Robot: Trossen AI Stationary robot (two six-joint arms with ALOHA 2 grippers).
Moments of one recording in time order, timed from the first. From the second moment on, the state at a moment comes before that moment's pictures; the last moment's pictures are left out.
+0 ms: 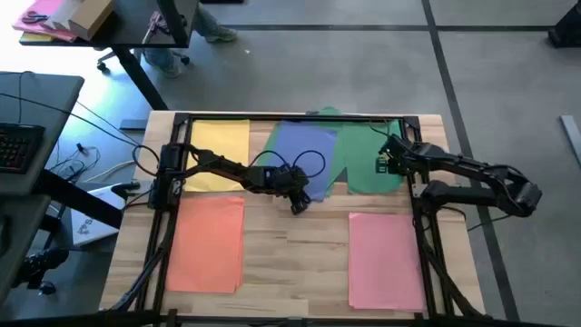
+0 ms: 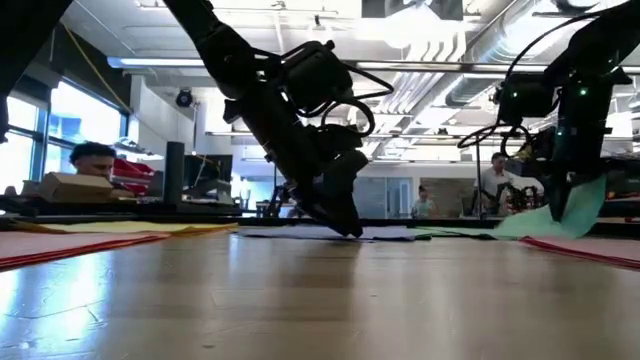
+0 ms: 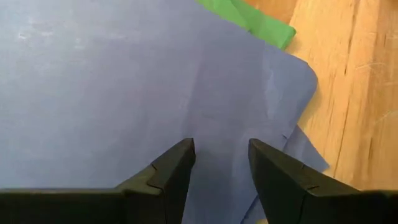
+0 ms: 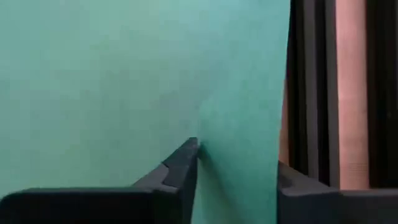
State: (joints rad) left arm 0.06 2.03 1.16 0.00 -0.19 -0.26; right arm -0.72 0.99 0.43 -0.77 0.29 0.81
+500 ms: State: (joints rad) left arm 0.07 2.03 1.16 0.00 -0.18 -0.26; right arm -0.71 0.92 0.50 -0.88 0.40 0.75
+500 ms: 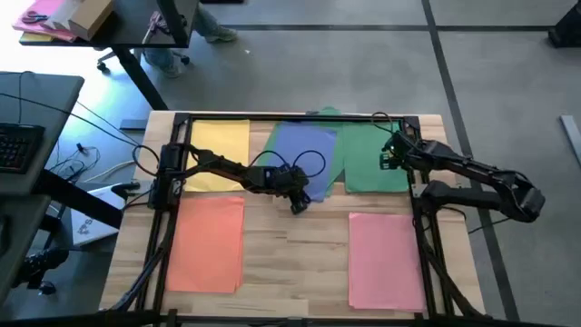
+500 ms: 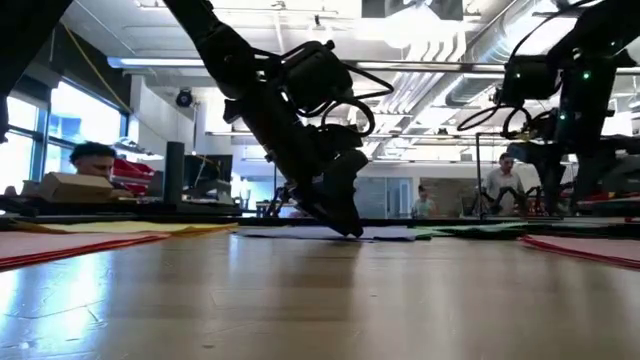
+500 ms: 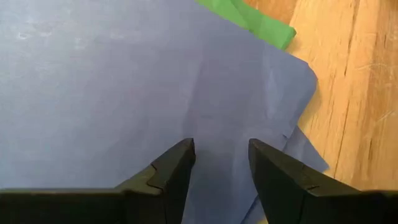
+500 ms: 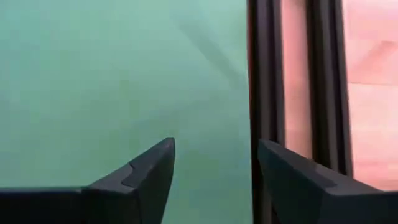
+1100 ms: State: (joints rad) left arm 0.09 2.03 1.24 -0.01 -0.14 -0.26; right arm -0.52 1.09 0.43 -0.38 0.17 0.47
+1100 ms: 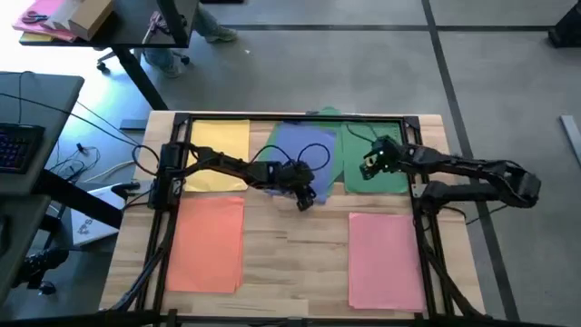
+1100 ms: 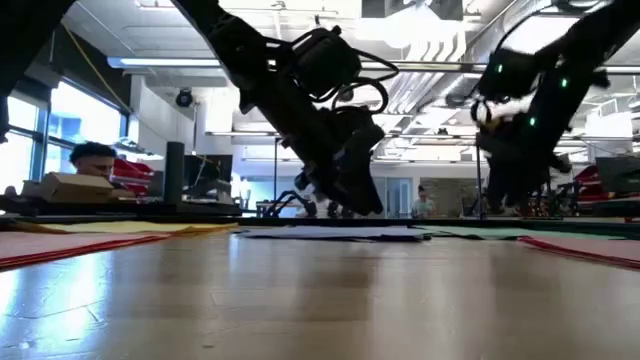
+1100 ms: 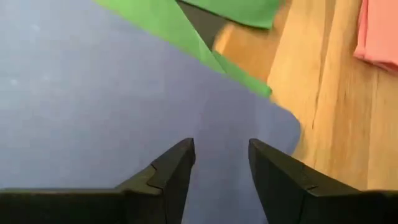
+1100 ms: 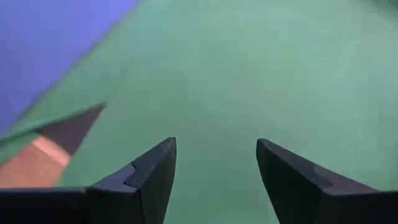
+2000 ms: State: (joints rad) left arm 0.09 2.03 1.21 -0.18 -0.15 -0.28; right arm -0.52 1.12 0.44 -0.36 0.28 0.49
